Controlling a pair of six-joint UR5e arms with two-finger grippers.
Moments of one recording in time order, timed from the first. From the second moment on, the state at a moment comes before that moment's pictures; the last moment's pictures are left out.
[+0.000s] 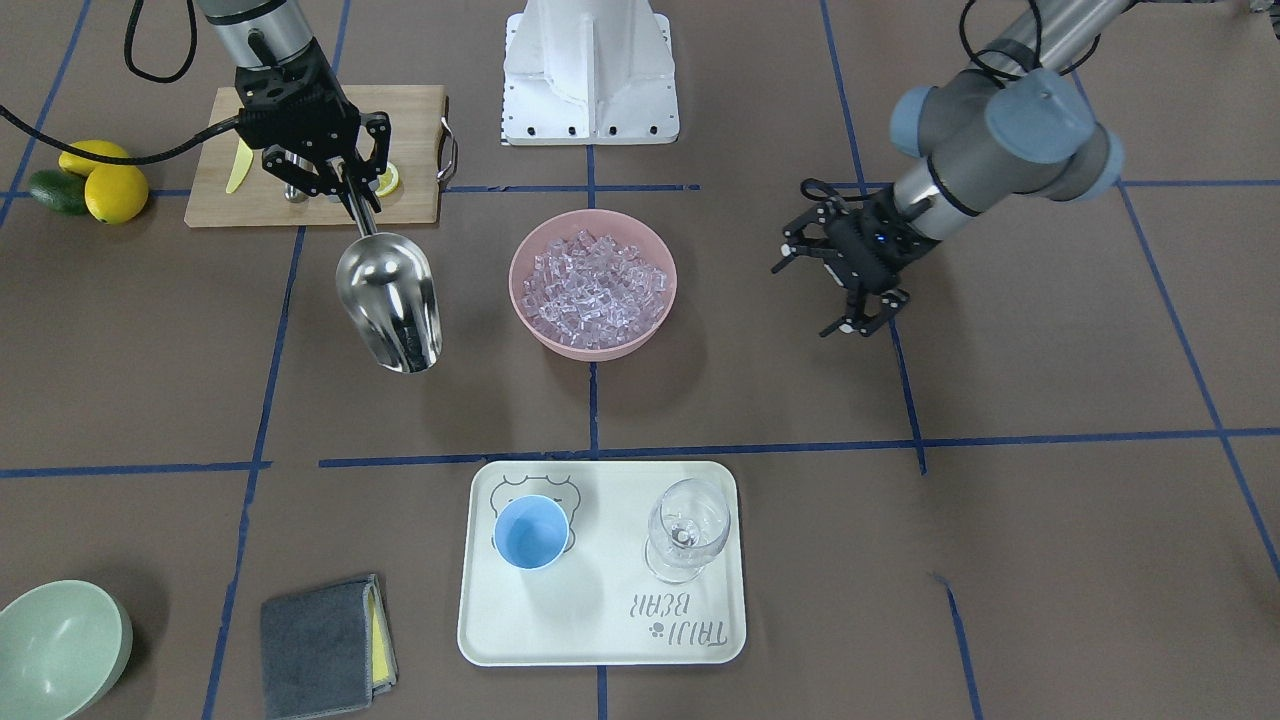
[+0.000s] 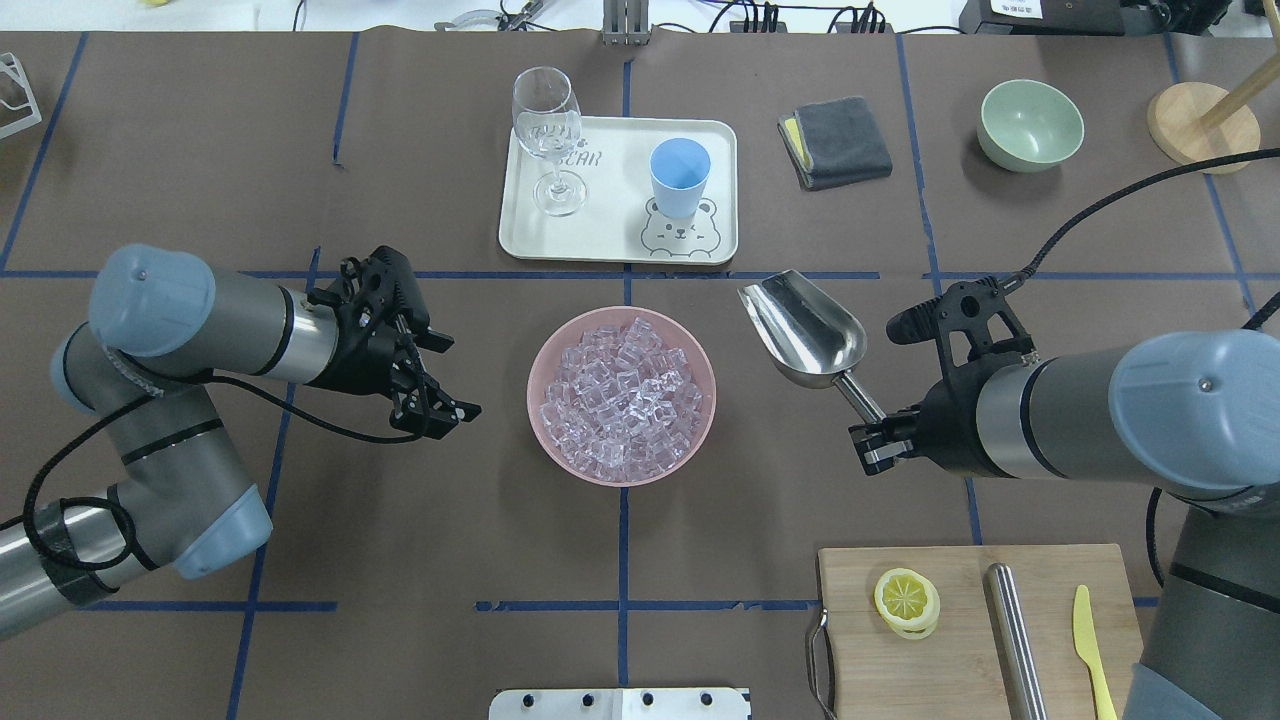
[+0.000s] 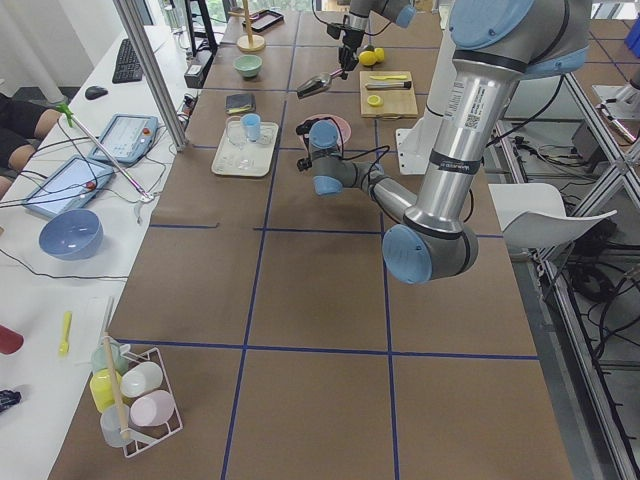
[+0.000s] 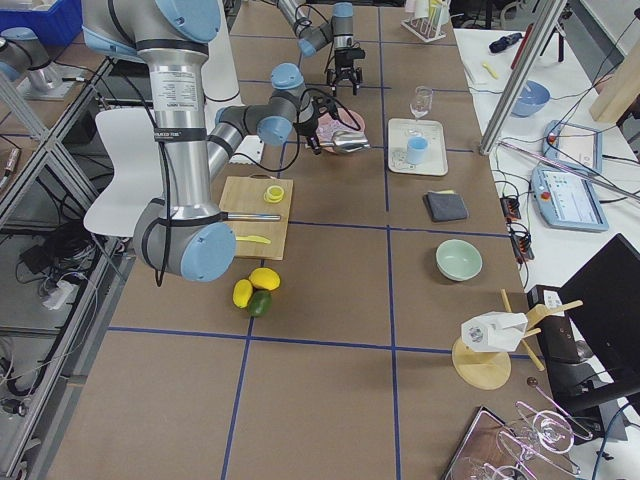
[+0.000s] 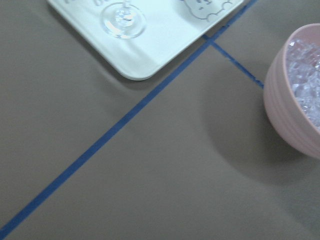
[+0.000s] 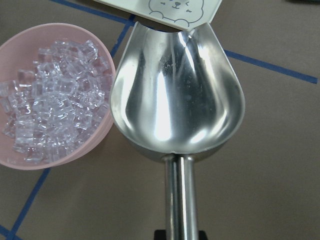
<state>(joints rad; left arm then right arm) -0.61 -1.91 -1.64 -2.52 -2.05 -0.29 0.49 -1.46 2.26 -1.36 1.78 0.88</state>
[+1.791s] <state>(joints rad) -0.43 -1.97 -1.58 -2.58 -1.81 -0.07 0.41 -1.25 2.29 -1.64 1.80 0.78</state>
